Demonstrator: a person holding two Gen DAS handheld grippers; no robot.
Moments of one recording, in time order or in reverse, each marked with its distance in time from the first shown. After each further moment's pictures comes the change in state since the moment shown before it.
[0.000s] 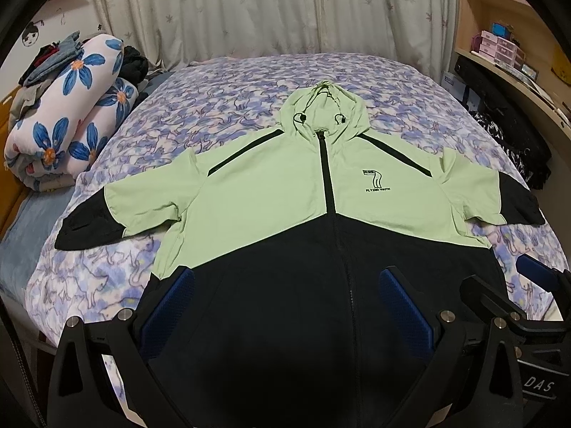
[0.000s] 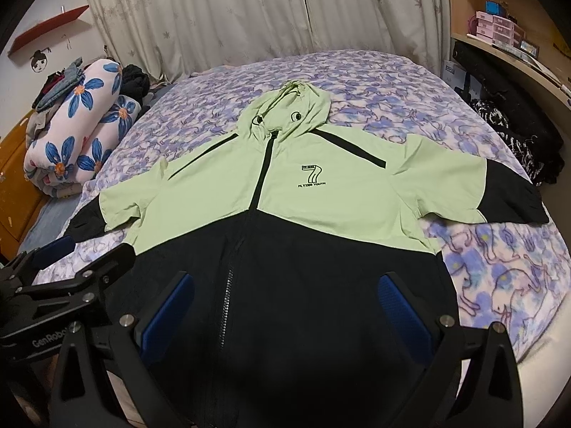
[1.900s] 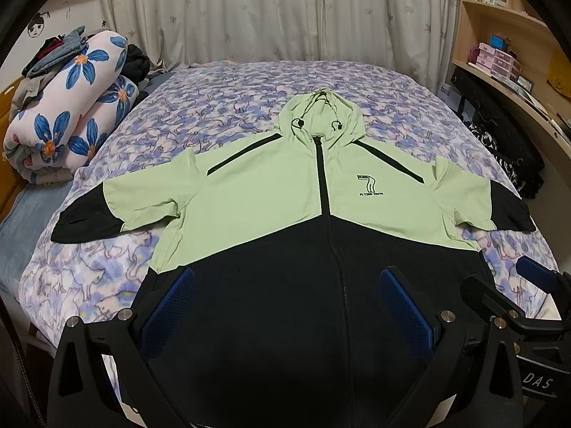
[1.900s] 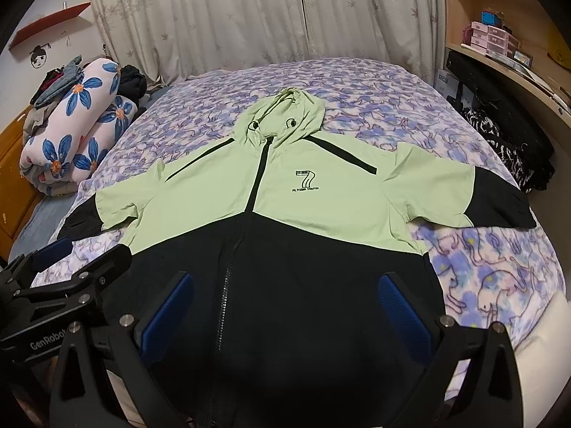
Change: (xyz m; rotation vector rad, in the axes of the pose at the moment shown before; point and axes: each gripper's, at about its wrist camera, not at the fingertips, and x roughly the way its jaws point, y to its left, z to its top) left arm -0.015 0.002 -0.005 -0.030 -0.027 -0.025; right arm -0.013 -0.002 0.010 -0.027 -0.009 -0.035
